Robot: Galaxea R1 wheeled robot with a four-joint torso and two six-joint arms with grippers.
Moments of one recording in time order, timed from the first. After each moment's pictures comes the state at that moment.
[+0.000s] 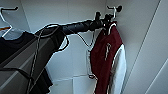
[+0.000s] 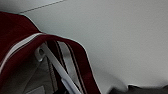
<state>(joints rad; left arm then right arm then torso) -0.33 3.17 -2.17 -0.06 0.03 -1.42 -1.52 3.11 -2.74 -0.14 0.03 0.17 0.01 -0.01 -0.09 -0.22</state>
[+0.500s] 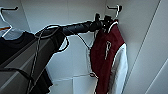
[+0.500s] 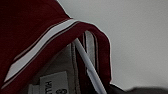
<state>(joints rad) -0.31 3.17 -2.15 -0.09 0.02 -1.48 -1.53 3.12 -2.75 -0.13 0.04 0.17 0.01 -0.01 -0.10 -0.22</state>
